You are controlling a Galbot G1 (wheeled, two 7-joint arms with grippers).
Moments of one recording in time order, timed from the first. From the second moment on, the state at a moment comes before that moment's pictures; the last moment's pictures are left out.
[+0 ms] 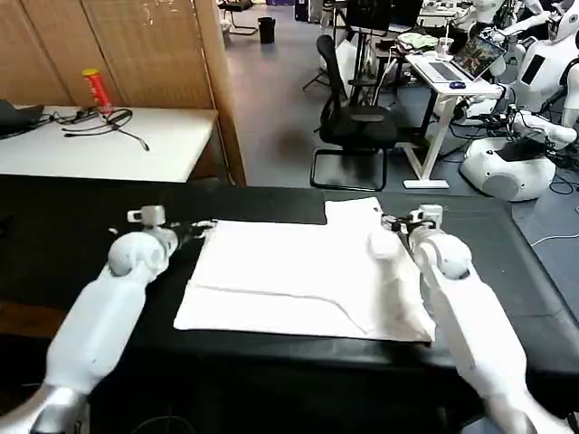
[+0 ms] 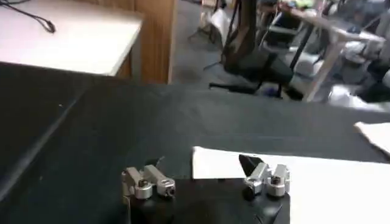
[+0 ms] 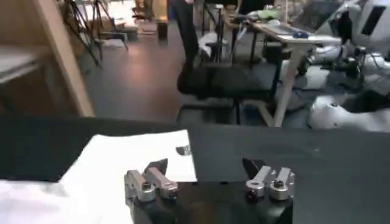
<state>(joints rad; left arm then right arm) 0.56 -1.07 -0.22 -1.30 -0.76 0.68 -0.06 -0.49 1.23 0.29 1.17 0.46 -0.61 0.12</state>
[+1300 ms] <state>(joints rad) 0.43 -1.14 -0.15 -1.07 -0.67 0.65 0.01 -0.44 1.29 0.28 1.03 0.42 -0.50 0.06</state>
